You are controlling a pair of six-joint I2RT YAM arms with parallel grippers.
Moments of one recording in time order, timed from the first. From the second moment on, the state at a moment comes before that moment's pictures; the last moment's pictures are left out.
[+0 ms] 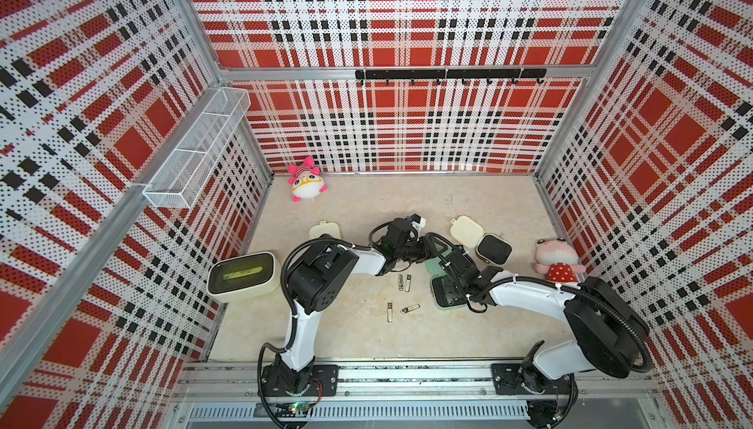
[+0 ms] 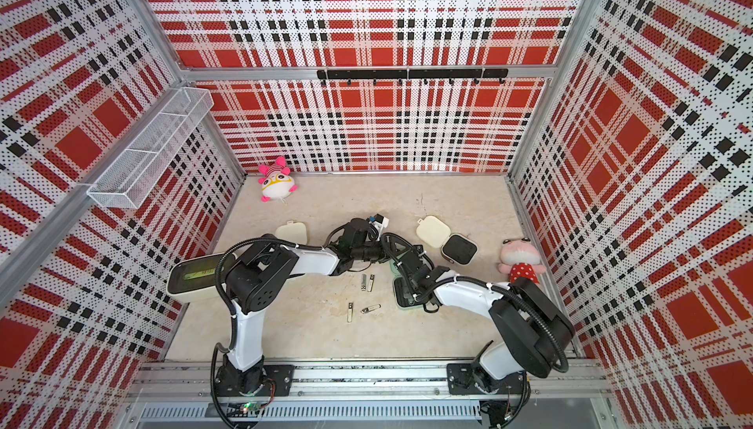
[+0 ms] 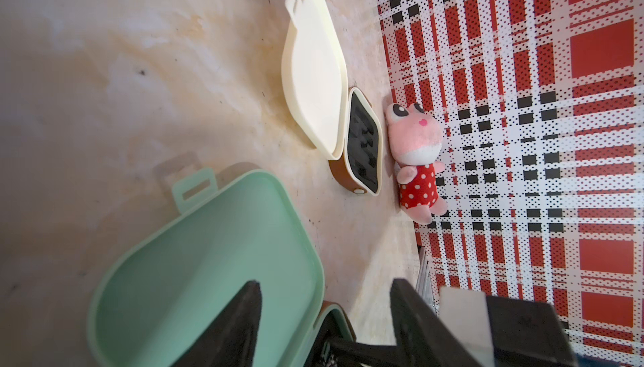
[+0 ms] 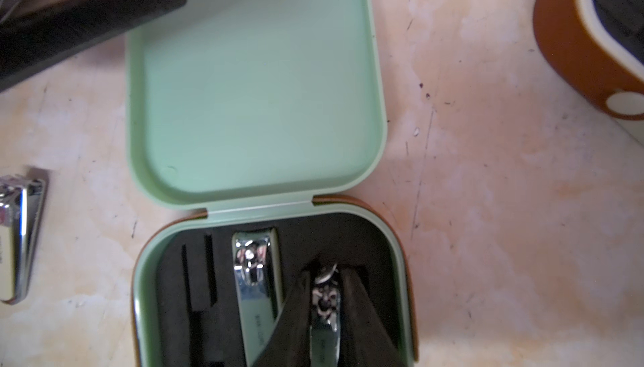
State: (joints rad) left arm -0.68 2.05 1.08 0.51 0.55 -0.91; right arm 0.74 1.48 0.69 -0.36 0.29 0.62
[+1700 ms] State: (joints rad) left arm -0.68 2.05 1.08 0.51 0.55 -0.91; right arm 0.74 1.44 0.69 -0.35 0.30 0.59
